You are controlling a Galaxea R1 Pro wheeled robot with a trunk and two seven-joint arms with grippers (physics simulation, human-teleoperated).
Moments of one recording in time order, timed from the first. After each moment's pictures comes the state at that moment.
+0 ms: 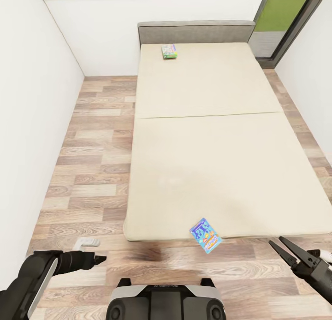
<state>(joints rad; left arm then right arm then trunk) -0.29 0.25 0.08 -1.34 0.01 0.94 -0.54 0.02 -0.19 -0.64 -1.58 -0.87 0.94 1.04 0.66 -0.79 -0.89</state>
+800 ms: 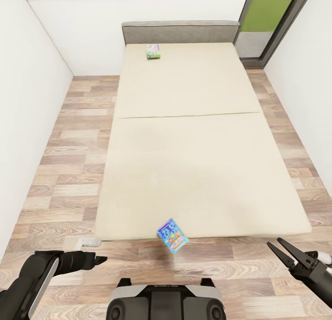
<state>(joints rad) -0.29 0.25 0.07 -1.34 0.01 0.94 -0.54 0.03 -0.17 -0.63 -1.58 -0.87 0.94 1.05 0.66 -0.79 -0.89</state>
